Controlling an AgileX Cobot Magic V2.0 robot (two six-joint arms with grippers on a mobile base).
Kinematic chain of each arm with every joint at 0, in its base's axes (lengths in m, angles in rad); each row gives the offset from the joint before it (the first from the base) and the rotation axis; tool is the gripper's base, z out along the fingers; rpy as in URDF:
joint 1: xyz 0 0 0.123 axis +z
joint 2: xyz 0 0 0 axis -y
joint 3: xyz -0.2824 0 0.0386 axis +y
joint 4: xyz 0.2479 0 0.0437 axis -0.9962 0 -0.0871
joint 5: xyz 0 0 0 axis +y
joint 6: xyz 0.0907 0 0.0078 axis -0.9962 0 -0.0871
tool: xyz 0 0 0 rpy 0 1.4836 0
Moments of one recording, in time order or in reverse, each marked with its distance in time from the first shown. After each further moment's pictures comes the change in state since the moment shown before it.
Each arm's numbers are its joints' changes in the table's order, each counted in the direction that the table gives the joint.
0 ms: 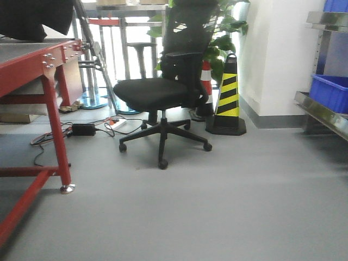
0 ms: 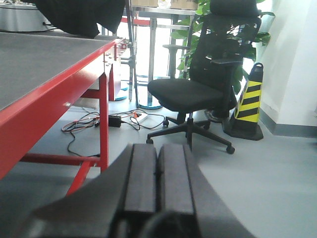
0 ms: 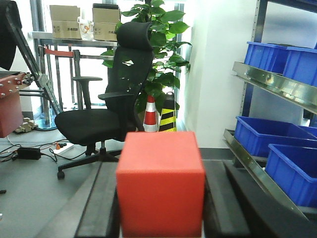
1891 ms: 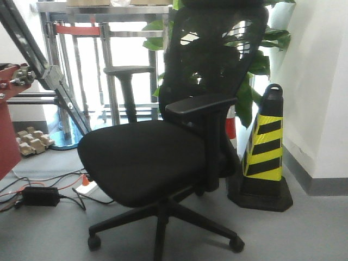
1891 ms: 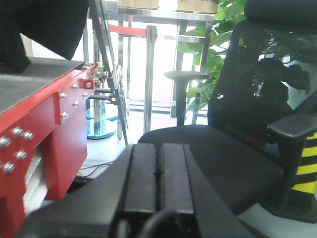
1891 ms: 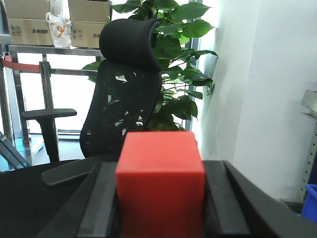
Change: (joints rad) left arm 0.000 0.000 0.000 0.000 0.000 0.000; right arm 0.000 0.000 0.000 0.000 0.000 0.000
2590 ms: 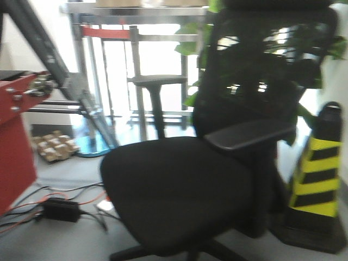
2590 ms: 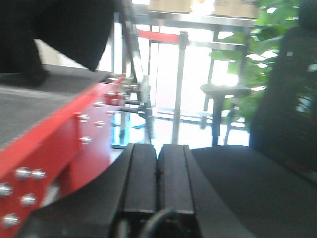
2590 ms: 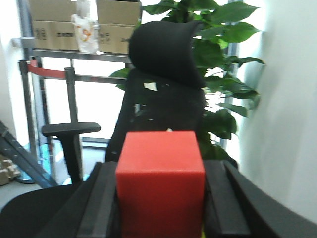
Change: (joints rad) left arm 0.000 0.000 0.000 0.000 0.000 0.000; right arm 0.000 0.000 0.000 0.000 0.000 0.000
